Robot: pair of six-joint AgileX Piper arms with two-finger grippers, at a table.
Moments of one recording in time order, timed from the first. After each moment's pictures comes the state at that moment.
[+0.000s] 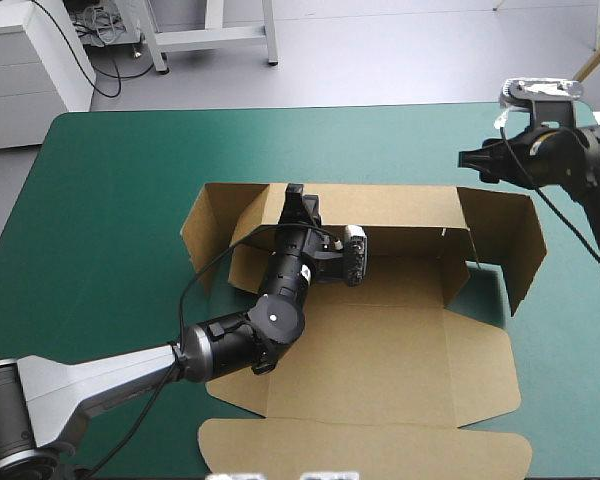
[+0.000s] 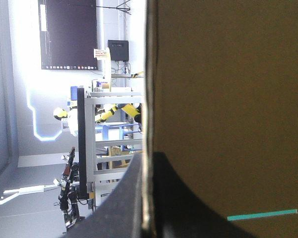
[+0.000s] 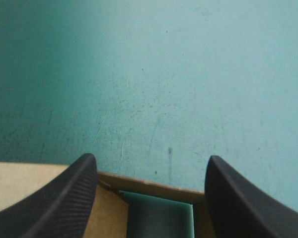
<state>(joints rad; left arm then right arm) -1.06 1.62 -1.09 1.71 0.77 -0.56 0.12 1.43 -1.58 -0.08 1.01 0.16</state>
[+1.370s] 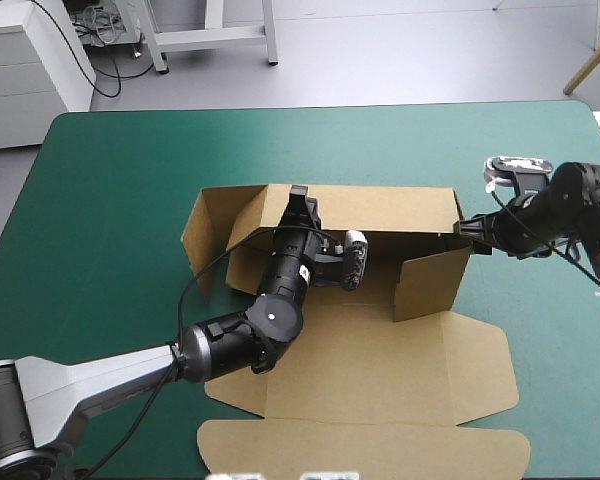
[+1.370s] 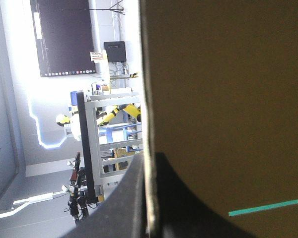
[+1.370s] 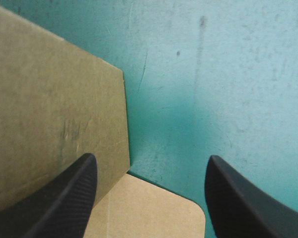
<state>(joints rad) -1.05 1.62 -1.08 1.67 0.75 -0.45 0.01 1.43 -1.28 0.17 1.10 -0.07</state>
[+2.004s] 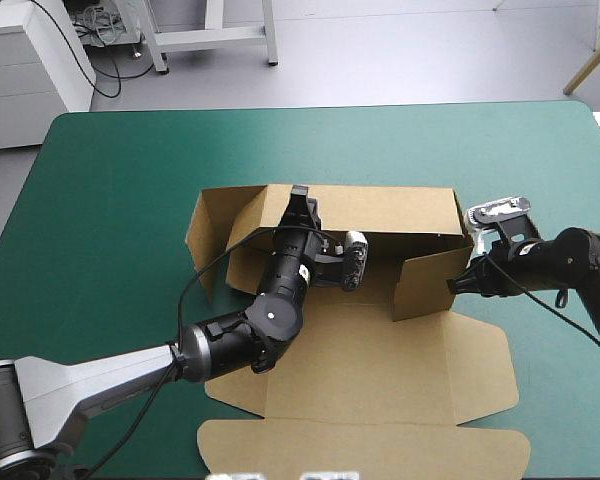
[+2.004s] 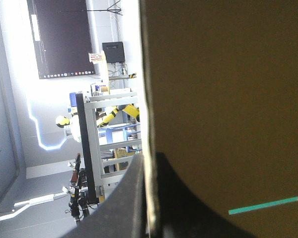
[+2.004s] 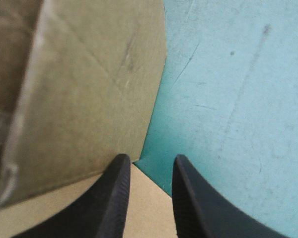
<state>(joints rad) -1.05 1.62 -1.08 1.65 0.75 -0.42 0.01 1.26 -0.94 0.33 0.83 -0.51</state>
